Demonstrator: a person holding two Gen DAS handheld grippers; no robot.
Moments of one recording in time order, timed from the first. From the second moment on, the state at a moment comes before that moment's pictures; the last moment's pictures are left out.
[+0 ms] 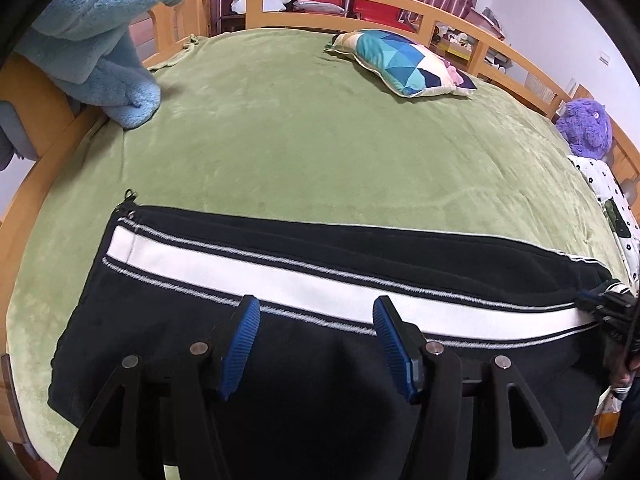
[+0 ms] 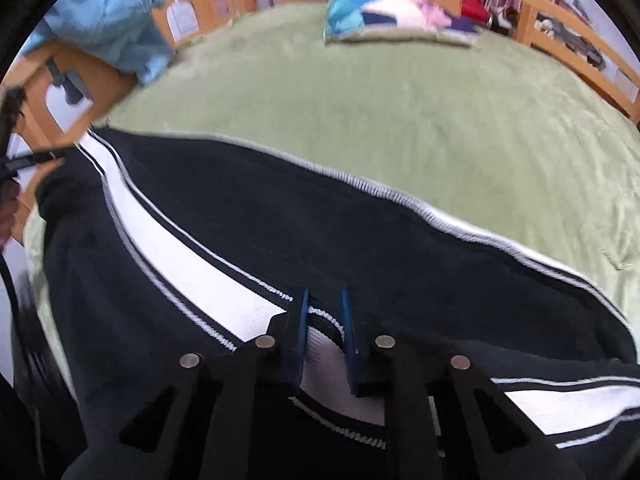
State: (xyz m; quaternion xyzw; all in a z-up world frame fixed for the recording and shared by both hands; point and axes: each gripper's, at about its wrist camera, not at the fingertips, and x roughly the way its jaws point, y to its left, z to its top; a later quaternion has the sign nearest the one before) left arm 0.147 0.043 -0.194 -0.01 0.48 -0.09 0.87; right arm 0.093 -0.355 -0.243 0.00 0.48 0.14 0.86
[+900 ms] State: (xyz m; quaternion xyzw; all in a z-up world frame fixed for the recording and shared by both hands) left arm 0.221 0.166 -0.228 -0.05 0.46 0.05 0.89; right arm 0.159 -0.359 -0.254 0.04 0.49 0.04 0.87
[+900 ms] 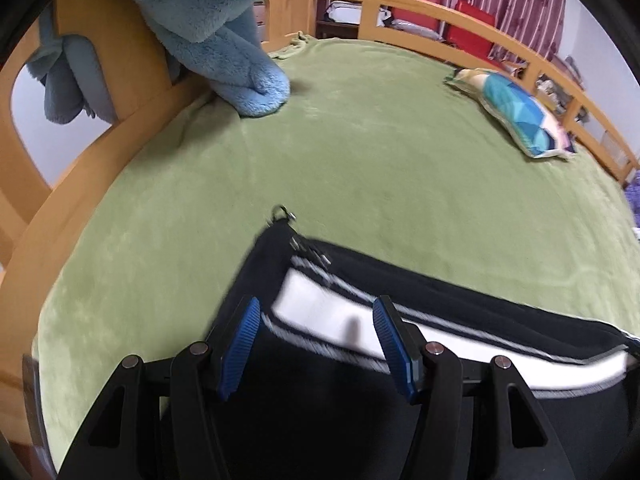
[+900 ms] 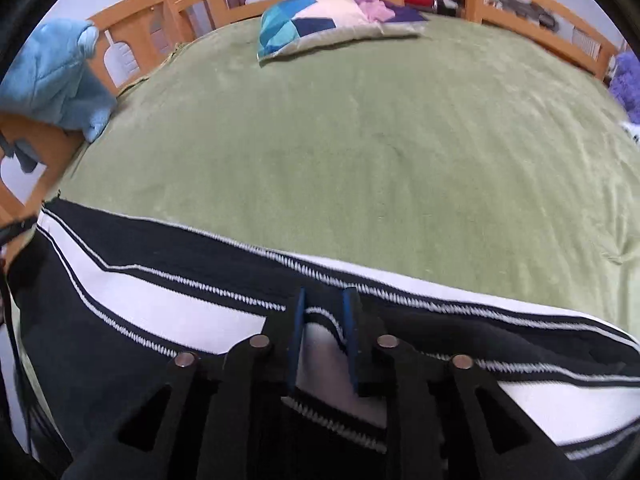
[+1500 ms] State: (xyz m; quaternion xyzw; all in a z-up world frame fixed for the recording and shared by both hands) left arm 0.276 0.208 -0.240 -0.11 0.47 0.01 0.88; right arm 0.089 -0.377 -0.233 0.10 0.46 -0.09 0.88
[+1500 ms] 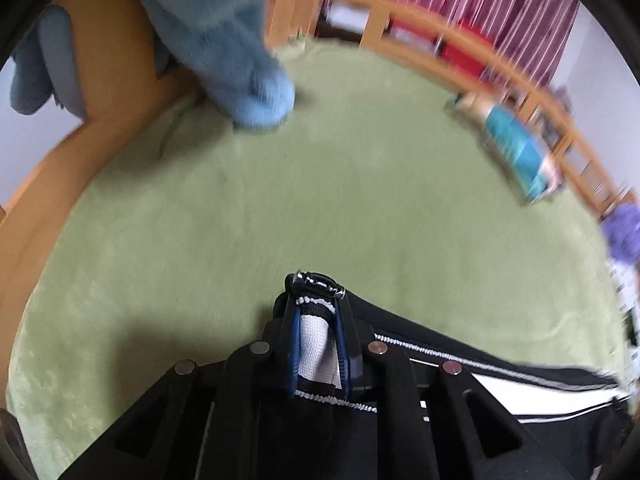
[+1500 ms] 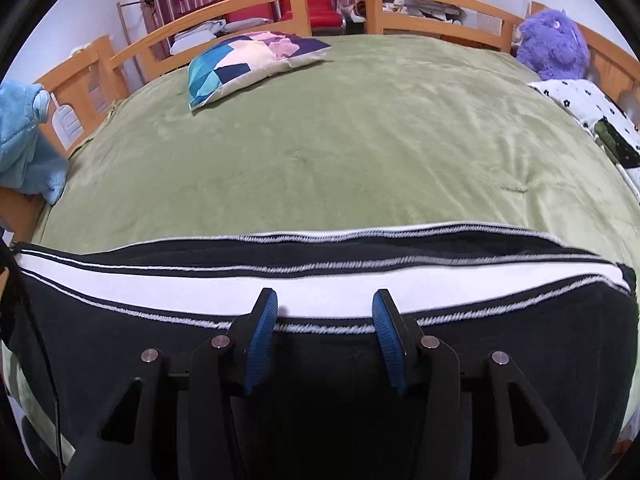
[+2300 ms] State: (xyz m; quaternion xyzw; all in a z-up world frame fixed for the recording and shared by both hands) left arm 0.128 0.173 -0.189 -0.12 0.46 -0.04 0.88; right arm -0.004 -0.377 -0.213 0.13 0.46 -0.17 0.86
